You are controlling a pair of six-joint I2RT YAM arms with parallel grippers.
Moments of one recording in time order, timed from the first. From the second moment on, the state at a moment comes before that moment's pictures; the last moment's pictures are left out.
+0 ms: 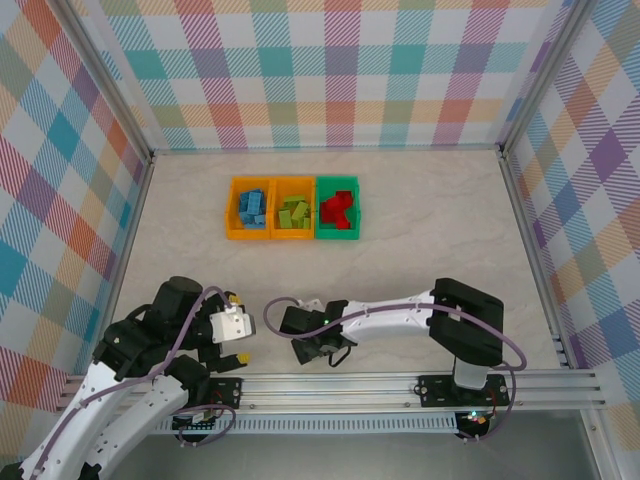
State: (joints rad) left arm -0.54 0.49 0.75 -1.19 0.35 0.77; right arm 1.34 1.79 1.06 -0.63 0.16 0.85
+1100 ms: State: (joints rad) left arm -0.54 0.56 0.72 -0.59 0.11 -0.41; right arm 0.75 1.98 1.53 -0.20 0.09 0.30
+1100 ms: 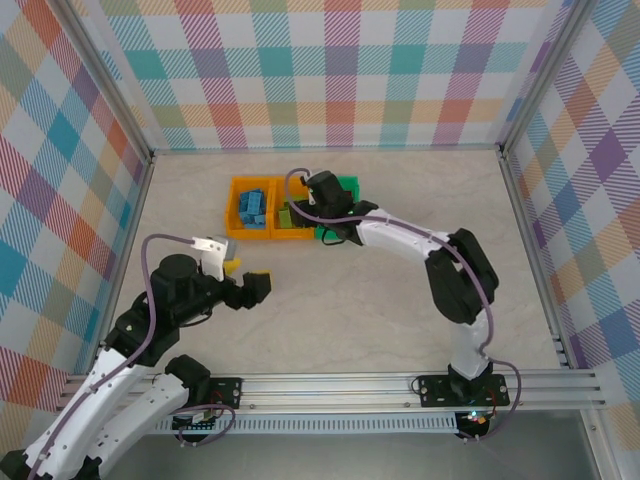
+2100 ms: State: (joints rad) left arm -0.47 0.81 0.38 -0.01 -0.57 -0.16; right arm 0.49 1.03 0.76 -0.11 0.31 0.09
